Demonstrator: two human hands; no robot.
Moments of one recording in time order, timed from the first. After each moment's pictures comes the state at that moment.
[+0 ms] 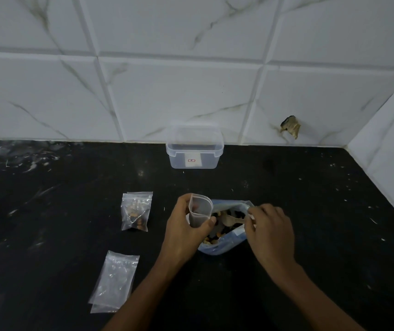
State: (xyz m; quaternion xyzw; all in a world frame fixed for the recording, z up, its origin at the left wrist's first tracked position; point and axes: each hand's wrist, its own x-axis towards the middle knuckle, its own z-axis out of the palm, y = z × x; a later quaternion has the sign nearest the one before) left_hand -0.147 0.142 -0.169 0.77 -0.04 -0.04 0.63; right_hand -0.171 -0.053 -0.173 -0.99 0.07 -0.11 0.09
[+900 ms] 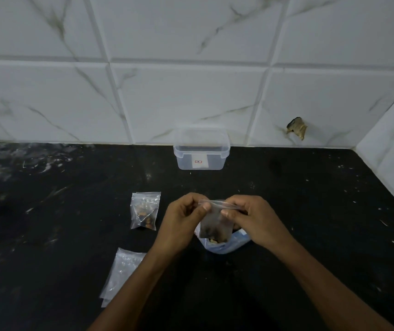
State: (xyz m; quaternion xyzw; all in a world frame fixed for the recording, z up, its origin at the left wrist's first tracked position) left_hand -0.145 0.161 -0.134 0.72 -0.10 -0.08 0.68; right_hand -0.153 -0.027 -0.117 -0.88 -0.08 0.05 0.47
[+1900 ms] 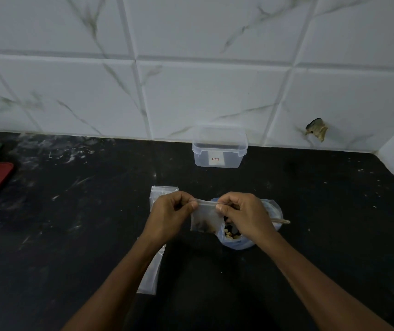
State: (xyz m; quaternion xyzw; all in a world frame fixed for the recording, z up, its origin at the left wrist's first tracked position) left_hand -0.136 0.225 -0.152 0.83 -0.06 -0.05 0.54; right_hand -0.143 0.022 -0.136 -0.88 -0.06 0.03 0.47
